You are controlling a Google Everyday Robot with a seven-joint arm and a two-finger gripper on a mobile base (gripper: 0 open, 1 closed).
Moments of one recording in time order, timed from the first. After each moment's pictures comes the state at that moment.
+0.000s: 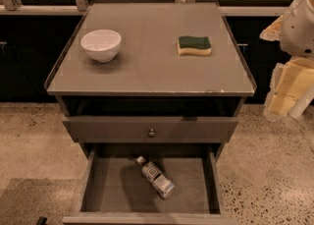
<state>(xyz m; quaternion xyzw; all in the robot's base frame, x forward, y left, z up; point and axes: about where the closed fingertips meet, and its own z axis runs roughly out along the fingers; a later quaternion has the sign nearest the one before) 0.438 -0.217 0.976 -0.60 0.78 -0.03 0.16</state>
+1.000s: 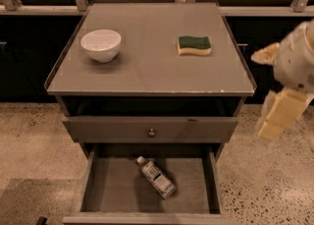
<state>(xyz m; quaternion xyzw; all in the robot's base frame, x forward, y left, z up) 0.423 -0.205 0.937 -0.60 0.77 0.01 0.21</state>
